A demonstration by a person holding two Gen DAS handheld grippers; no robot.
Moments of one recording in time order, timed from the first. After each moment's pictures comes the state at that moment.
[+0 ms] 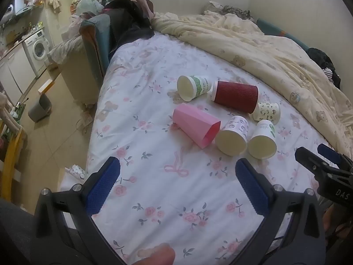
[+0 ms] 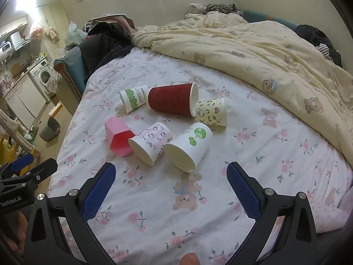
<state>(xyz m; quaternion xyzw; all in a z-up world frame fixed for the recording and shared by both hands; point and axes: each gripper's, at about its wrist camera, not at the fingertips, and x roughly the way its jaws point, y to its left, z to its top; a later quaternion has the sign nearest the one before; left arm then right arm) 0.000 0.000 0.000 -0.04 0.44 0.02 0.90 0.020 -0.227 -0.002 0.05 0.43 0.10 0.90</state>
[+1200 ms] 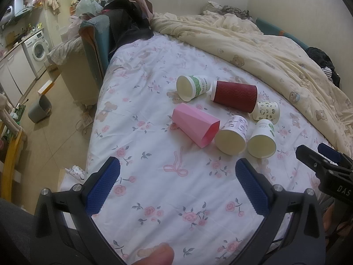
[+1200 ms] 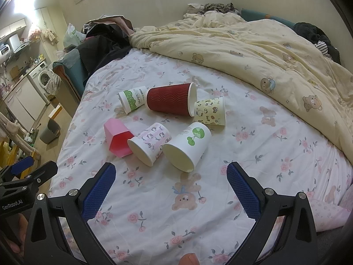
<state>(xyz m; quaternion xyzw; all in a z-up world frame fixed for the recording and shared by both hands) 0.000 0.000 0.000 -0.04 0.44 0.02 0.90 0.019 -0.230 -0.001 0.05 0.43 0.10 0.90</state>
